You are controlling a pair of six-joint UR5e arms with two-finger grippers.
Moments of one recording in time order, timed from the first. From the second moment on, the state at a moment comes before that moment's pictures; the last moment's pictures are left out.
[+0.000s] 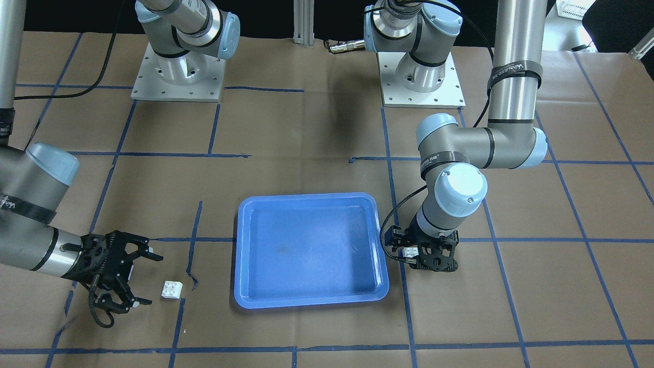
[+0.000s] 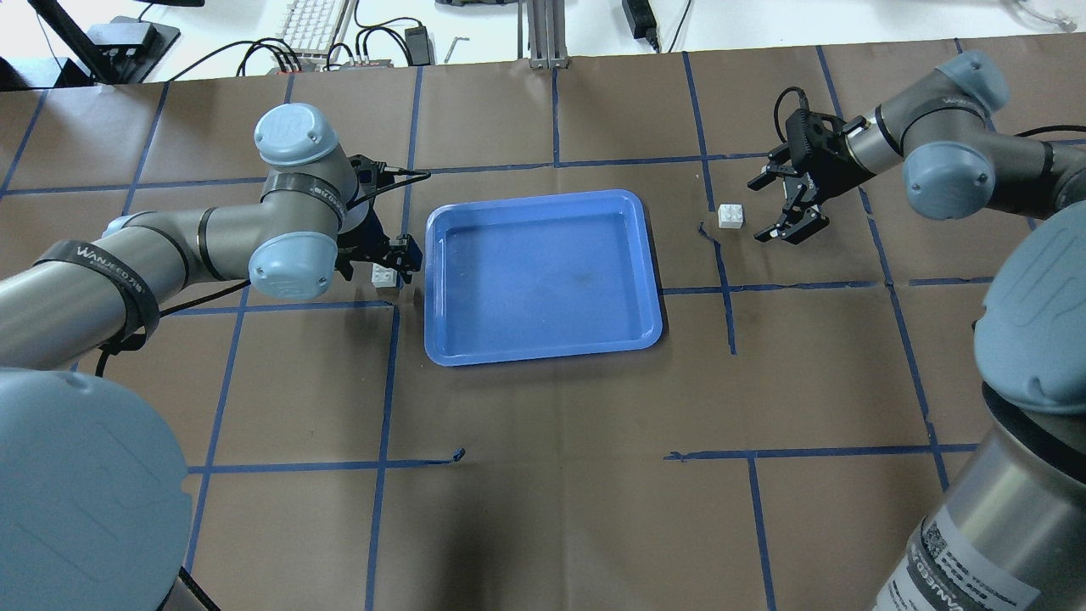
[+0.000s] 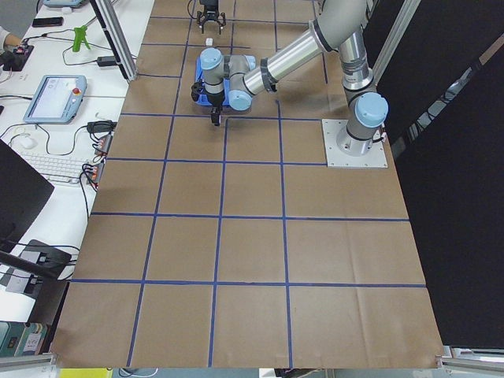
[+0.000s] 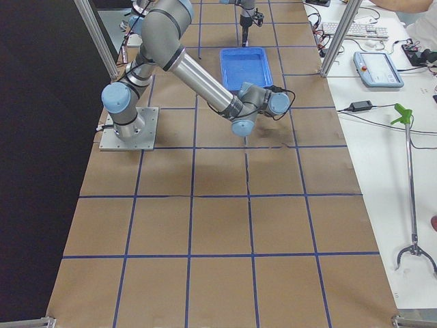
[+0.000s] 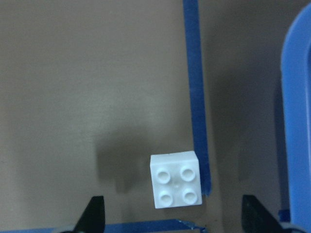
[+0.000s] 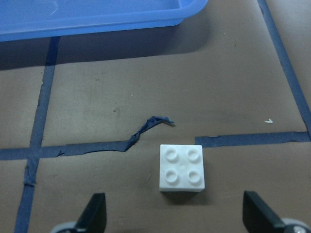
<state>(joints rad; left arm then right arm) -1.54 -2.05 -1.82 -0.85 1.59 0.12 1.25 -0.96 1.65 -2.10 -0.97 -1.89</state>
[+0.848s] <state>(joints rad) -1.54 -2.02 -1.81 -0.84 1.59 0.19 1.25 -0.94 1.67 -2.11 -0.93 -1.88</state>
